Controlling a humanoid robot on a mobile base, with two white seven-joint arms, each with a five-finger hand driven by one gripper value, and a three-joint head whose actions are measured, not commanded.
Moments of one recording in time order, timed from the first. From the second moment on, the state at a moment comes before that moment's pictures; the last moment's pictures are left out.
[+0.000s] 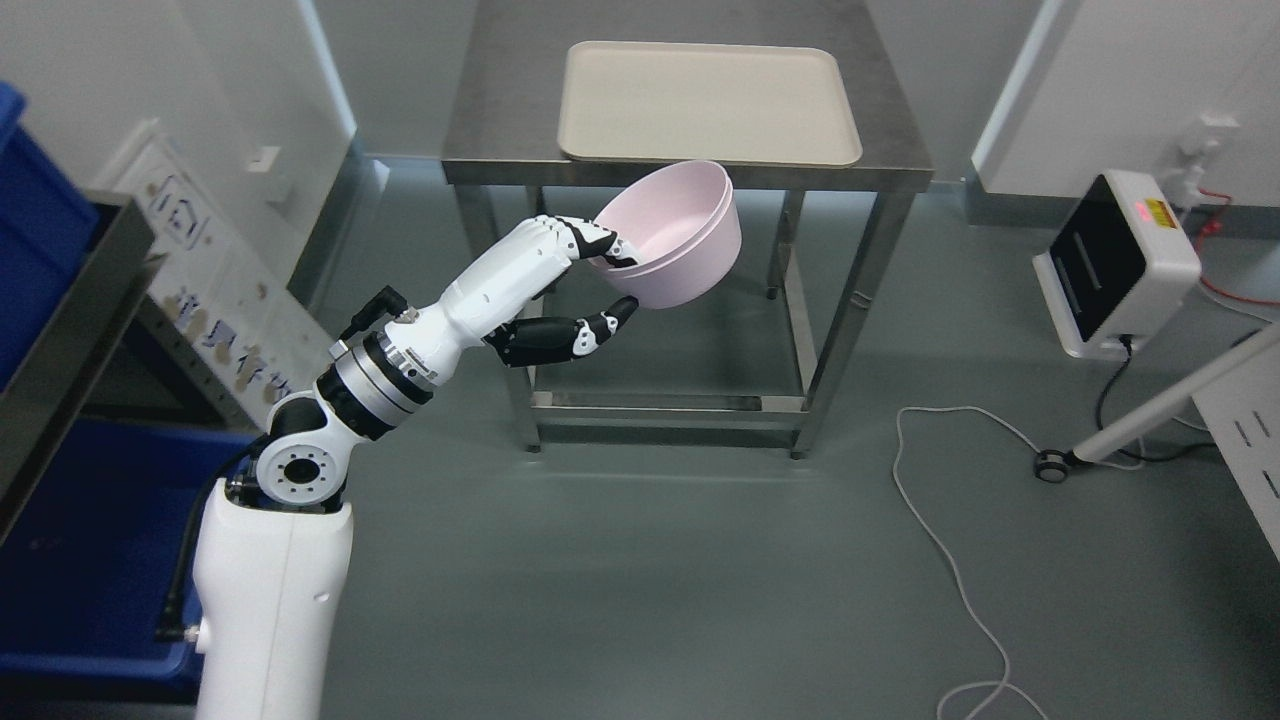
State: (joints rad) left arm -0.55 0.00 0.03 -1.52 -0.39 -0.63 -0.65; right arm 0.05 0.00 0.00 -0.05 0.00 -0.19 0.00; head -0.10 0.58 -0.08
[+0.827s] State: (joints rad) left arm -0.56 0.00 -0.03 -1.53 -0.32 -0.69 -0.63; right arm 0.05 0.00 0.00 -0.05 0.00 -0.19 0.01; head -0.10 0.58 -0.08
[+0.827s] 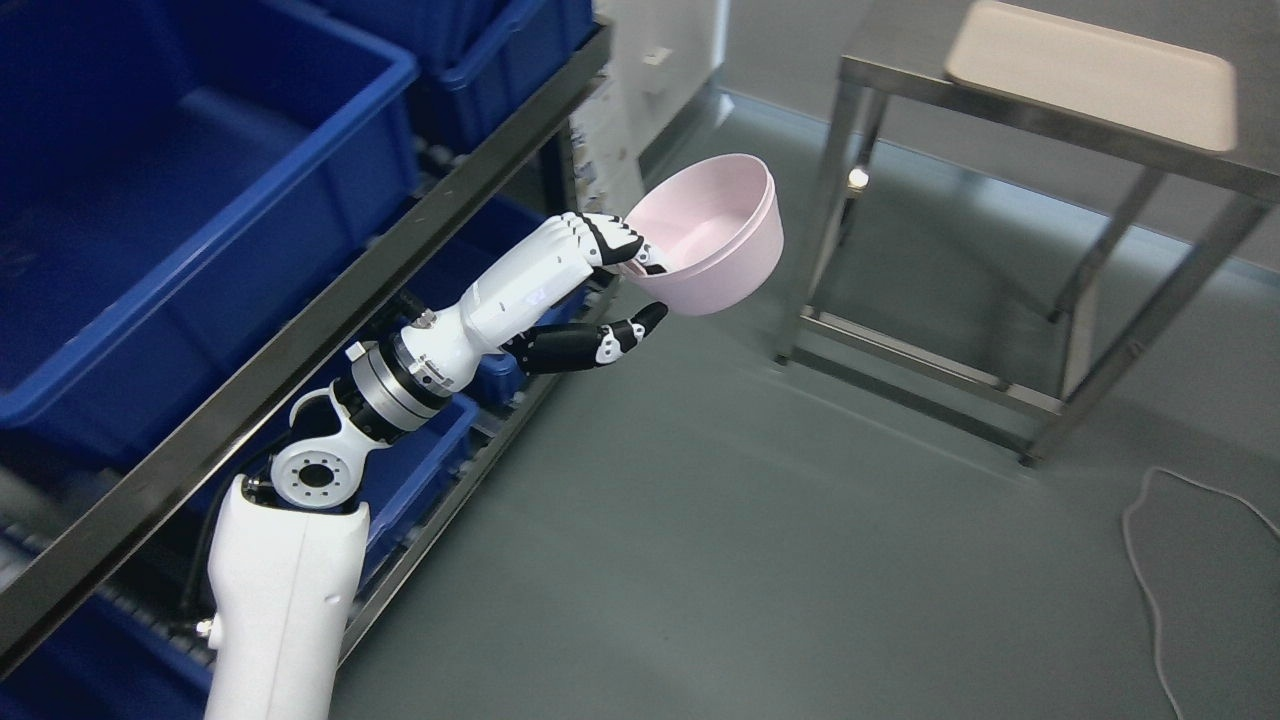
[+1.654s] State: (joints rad) left arm -0.67 0.00 -0.01 -1.54 -0.30 -0.62 -0.58; right arm 0.05 0.00 0.00 -0.05 0.00 -0.19 0.00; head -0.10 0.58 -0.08
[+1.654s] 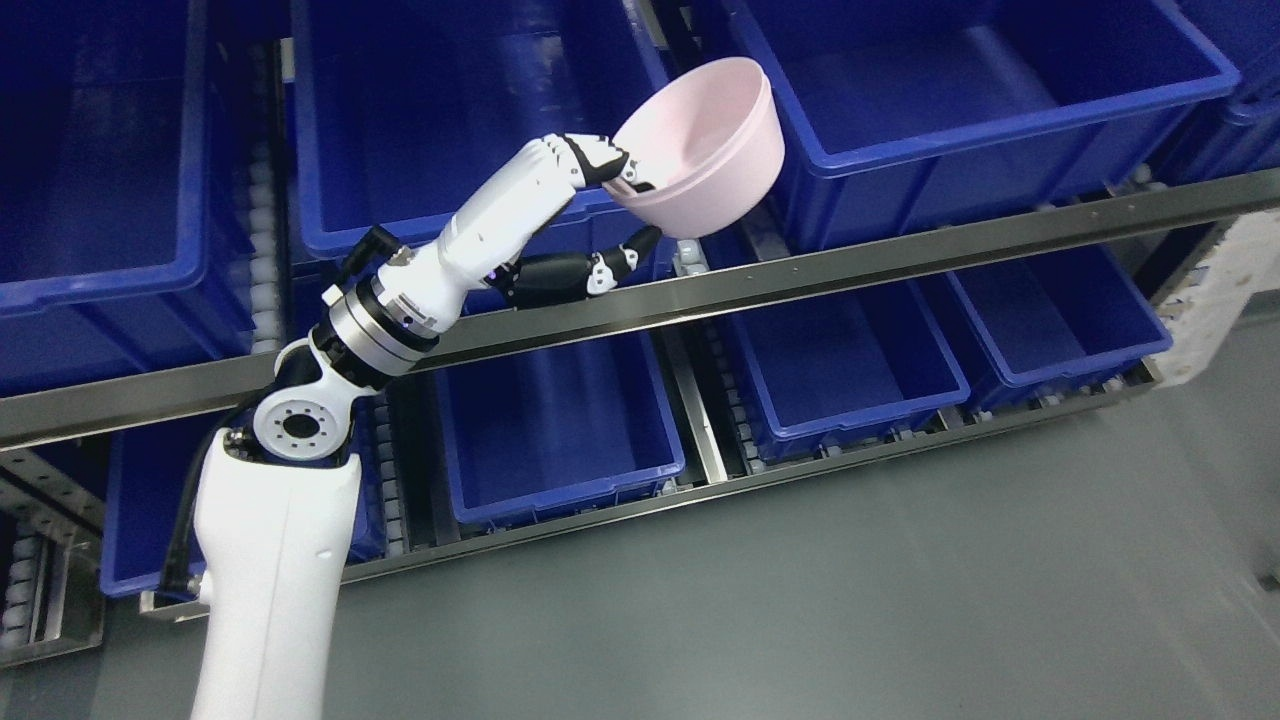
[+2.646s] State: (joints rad) left arm -0.87 0.16 0.07 -1.42 -0.46 -0.35 -0.63; right arm 0.05 0.00 0.00 -0.05 0.00 -0.19 0.00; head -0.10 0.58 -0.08
